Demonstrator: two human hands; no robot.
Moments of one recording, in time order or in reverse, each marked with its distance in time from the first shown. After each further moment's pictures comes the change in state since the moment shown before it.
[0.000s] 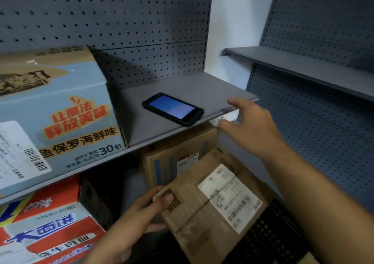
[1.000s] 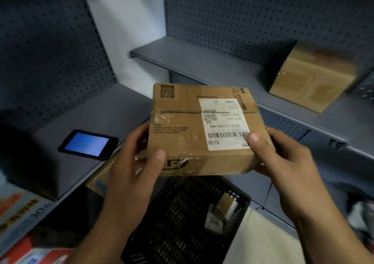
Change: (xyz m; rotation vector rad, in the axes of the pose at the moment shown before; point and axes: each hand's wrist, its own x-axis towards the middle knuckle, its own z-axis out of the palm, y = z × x) left_hand -0.091 0.221 0.187 0.248 -0.060 0.643; right_hand -0.144 0.007 -0.265 0.675 0.300 0.532
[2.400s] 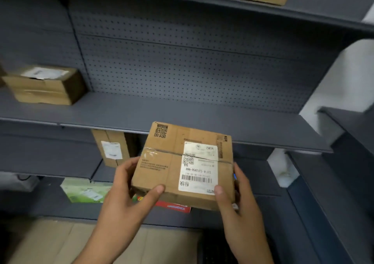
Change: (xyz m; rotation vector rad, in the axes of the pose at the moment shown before) left_hand -0.359 0.465 -0.220 0.202 1.015 -0.268; right_hand -0.323 -0.406 0.078 -0.009 -0.953 -0.270
